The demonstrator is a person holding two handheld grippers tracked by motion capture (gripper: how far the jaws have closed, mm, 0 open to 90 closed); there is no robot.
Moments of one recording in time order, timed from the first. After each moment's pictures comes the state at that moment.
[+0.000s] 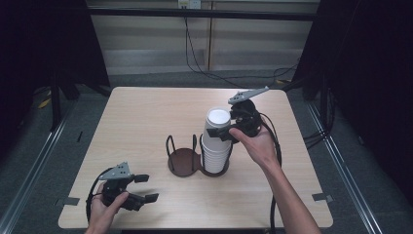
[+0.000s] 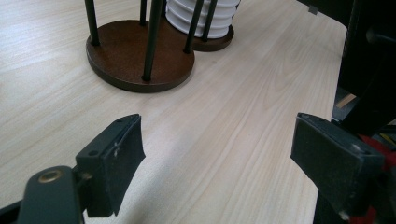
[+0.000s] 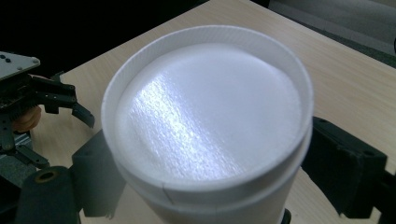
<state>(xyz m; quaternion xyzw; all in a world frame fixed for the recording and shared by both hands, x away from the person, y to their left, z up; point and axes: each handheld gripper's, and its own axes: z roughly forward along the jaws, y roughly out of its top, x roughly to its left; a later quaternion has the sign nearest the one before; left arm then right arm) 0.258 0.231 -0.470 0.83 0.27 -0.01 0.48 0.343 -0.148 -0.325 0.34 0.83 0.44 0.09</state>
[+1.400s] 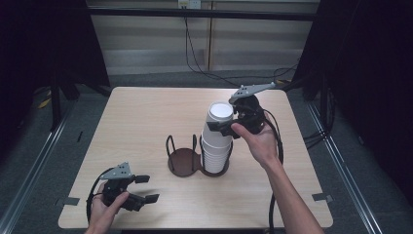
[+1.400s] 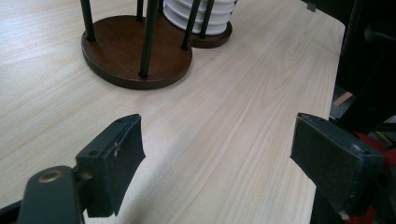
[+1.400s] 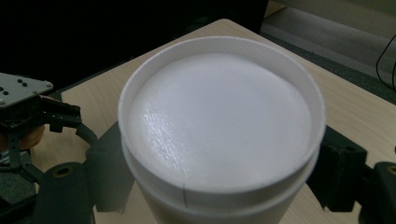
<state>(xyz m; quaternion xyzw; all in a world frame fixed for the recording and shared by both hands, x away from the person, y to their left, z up) 0.258 0.230 -0.471 0.84 0.27 -0.01 0.48 0.336 -0.150 -0.305 0.33 0.81 0.46 0.12</state>
